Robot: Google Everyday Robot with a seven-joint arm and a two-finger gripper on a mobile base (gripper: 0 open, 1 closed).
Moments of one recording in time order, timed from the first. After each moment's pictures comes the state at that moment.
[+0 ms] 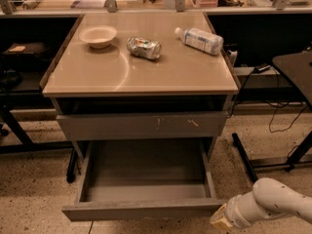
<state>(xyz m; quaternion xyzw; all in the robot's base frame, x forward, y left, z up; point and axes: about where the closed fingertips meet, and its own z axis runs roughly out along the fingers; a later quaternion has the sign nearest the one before) 0.371 -0.221 0.397 -0.46 0.85 0.22 0.14</state>
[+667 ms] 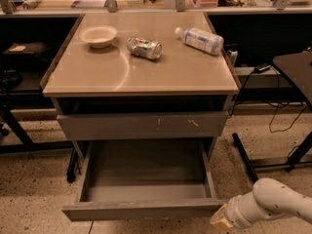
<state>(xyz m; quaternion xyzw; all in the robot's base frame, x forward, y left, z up) 0.371 -0.221 0.397 -0.46 0.85 0.22 0.14</state>
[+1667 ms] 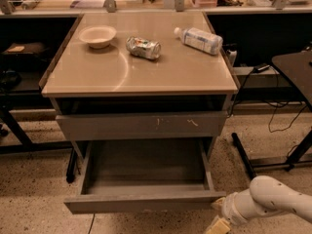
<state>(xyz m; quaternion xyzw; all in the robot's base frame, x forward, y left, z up) 0.381 -0.210 0.398 -0.47 0.84 0.23 0.15</state>
